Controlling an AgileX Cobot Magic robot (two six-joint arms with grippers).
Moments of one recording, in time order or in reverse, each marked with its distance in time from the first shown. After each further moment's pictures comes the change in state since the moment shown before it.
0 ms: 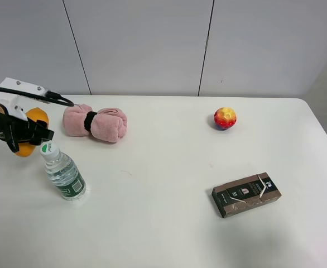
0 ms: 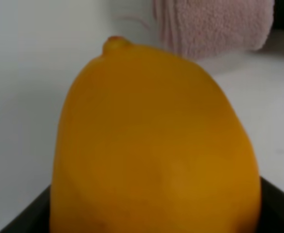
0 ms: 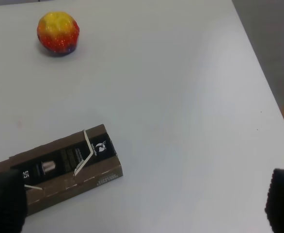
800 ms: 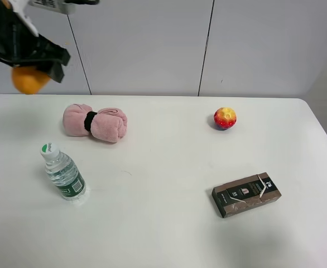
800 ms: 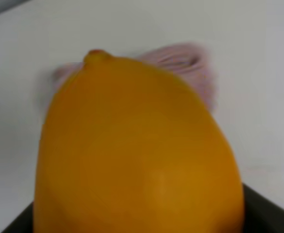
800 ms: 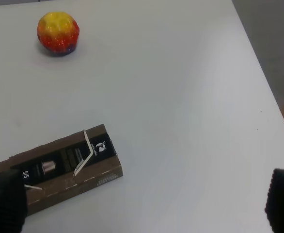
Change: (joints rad) left arm -0.255 0.007 -0.750 0.082 0.889 -0.188; right arm 0.000 0.000 0.000 0.000 0.000 0.000
